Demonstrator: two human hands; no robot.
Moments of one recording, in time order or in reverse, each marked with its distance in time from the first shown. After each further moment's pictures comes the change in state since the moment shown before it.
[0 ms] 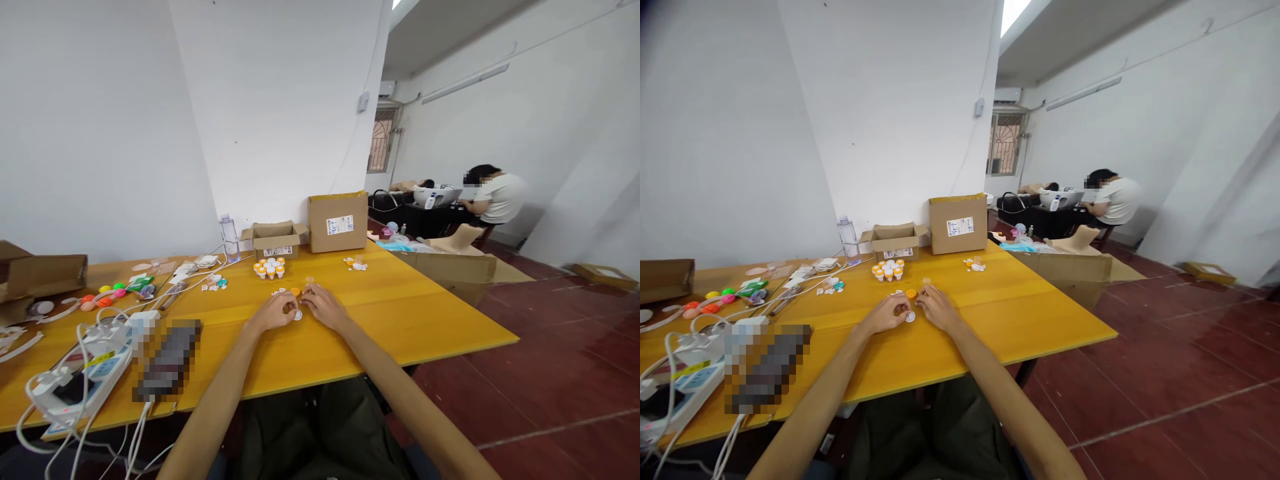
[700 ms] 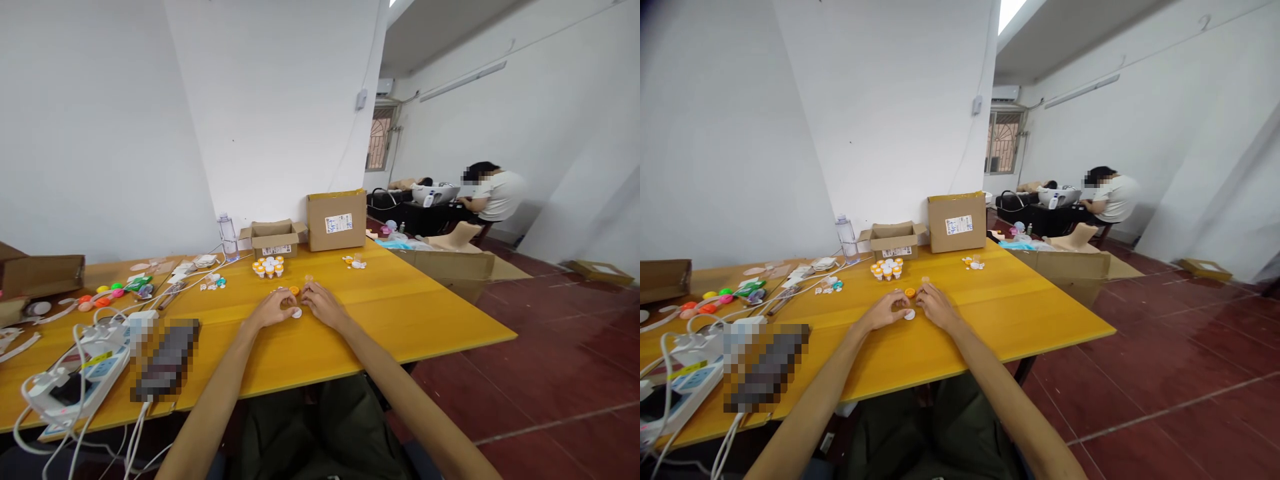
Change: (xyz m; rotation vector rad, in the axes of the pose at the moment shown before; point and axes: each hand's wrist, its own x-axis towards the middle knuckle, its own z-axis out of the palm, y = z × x) left_hand 0.002 -0.010 0.000 -0.068 -0.005 -0.004; right_hand 0.001 -0.001 -0.001 0.072 0.008 0.004
